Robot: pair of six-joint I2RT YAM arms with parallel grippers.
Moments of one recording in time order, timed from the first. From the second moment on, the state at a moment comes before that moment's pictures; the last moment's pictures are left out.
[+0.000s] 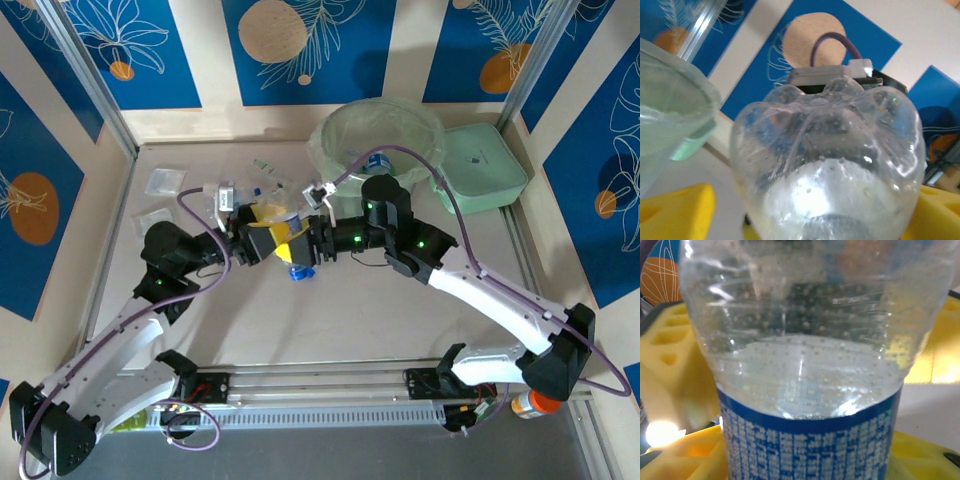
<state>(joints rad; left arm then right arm) -0.54 0.87 0.74 0.40 0.69 -0.81 0.83 1.23 1.20 -0.16 -0.75 0.54</state>
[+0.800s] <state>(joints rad) -0.54 0.82 0.93 -0.45 0.05 -0.29 0.26 1.64 1.92 -0.73 -0.33 0.37</state>
